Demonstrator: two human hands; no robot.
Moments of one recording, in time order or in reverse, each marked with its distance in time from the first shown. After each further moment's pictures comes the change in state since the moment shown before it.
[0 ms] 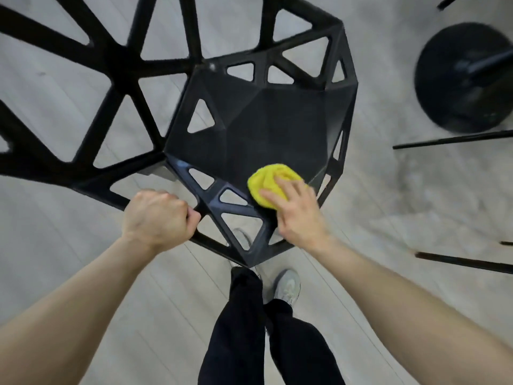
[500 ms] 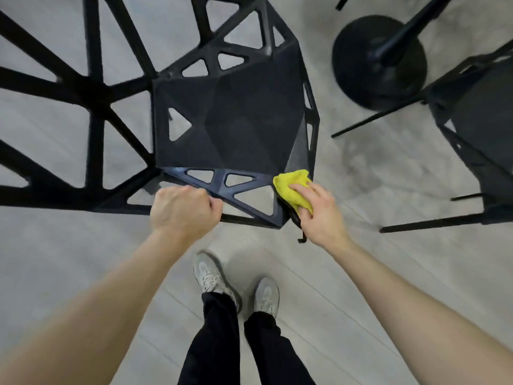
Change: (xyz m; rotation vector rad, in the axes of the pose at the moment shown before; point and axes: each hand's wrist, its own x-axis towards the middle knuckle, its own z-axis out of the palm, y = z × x) left_hand 0.090 0.175 -0.049 0.019 0.017 0.020; right_hand -0.115 0.129 -0.054 0.376 0.136 0.584
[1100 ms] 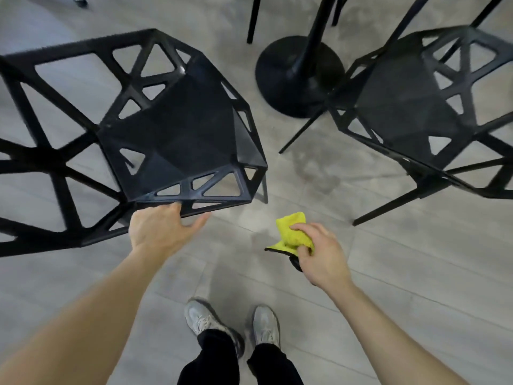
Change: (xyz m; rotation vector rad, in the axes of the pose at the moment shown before) left_hand 0.090 0.075 -0.042 0.169 0.105 0.136; right_hand -0.074 0.054 -0.077 0.200 0.173 0.360
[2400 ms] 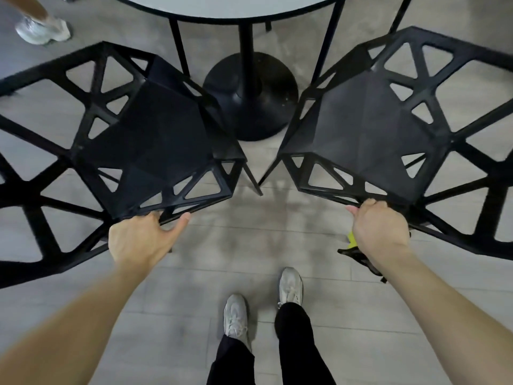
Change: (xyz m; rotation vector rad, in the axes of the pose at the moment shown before) left_hand 0.205 0.071 -0.079 0.000 0.062 0.072; right_hand 0.171 0.101 -0.148 -0.838 0.053 0.404
